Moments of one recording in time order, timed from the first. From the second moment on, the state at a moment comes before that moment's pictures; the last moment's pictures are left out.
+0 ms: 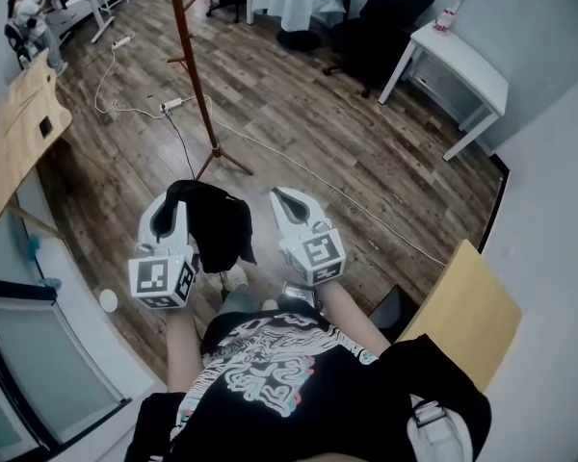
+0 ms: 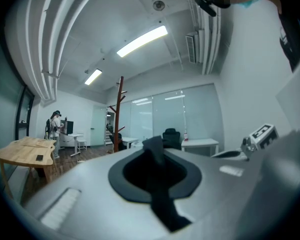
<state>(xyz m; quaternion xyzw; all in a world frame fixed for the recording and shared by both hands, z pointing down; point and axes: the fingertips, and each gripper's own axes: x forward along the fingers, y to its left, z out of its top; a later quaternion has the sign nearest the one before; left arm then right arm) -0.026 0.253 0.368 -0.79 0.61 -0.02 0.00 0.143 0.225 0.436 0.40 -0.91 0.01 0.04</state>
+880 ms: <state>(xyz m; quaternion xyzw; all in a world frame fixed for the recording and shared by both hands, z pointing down) -0.097 0.088 0.385 -0.81 0.58 -0.01 -0.01 0.054 0.062 0.459 0.40 -0.91 0.02 0.08</state>
